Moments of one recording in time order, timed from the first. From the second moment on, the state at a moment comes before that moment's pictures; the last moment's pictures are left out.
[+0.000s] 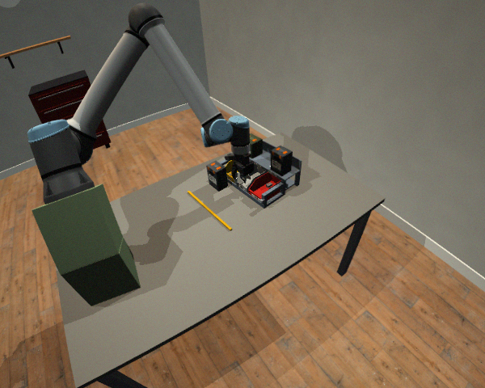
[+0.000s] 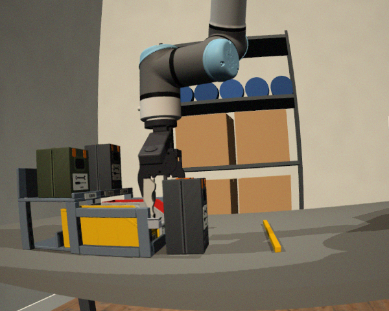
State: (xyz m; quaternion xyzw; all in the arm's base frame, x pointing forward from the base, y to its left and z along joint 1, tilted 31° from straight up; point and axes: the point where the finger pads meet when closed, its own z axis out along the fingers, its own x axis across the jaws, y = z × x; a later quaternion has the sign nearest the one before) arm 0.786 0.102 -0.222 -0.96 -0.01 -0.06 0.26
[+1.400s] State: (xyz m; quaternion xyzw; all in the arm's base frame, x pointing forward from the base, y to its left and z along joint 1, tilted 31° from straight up) arm 0.787 0.105 -0.227 -0.96 -0.01 -0.06 0.26
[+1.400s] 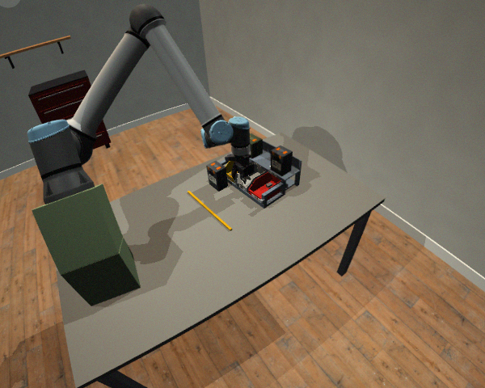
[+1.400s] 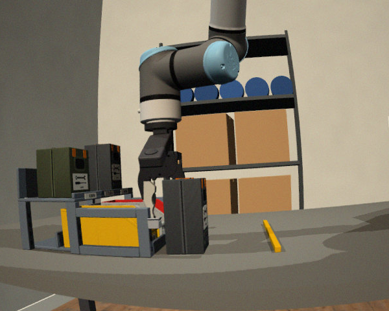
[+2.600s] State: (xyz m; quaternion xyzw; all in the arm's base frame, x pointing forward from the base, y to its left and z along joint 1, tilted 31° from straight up) arm 0.787 0.105 -0.226 -0.96 -0.01 -0.06 0.26
